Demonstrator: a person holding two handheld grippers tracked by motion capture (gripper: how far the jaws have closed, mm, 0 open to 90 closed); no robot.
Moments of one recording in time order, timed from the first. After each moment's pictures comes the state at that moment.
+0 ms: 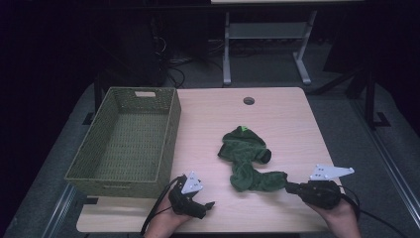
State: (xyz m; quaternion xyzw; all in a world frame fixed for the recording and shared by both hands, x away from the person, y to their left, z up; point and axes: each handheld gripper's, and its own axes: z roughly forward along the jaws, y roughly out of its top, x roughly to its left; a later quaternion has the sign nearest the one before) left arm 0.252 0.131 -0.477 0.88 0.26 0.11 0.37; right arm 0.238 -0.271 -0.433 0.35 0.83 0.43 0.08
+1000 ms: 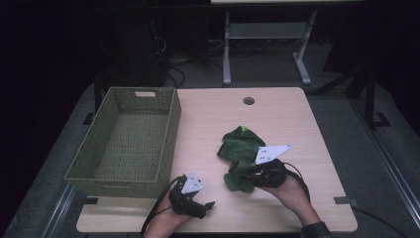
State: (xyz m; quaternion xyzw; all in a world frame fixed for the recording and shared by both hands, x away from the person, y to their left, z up) left arm 0.252 0.131 -0.477 0.88 0.26 0.11 0.38; right arm 0.293 -0.153 -0.411 0.20 0.86 0.46 0.03
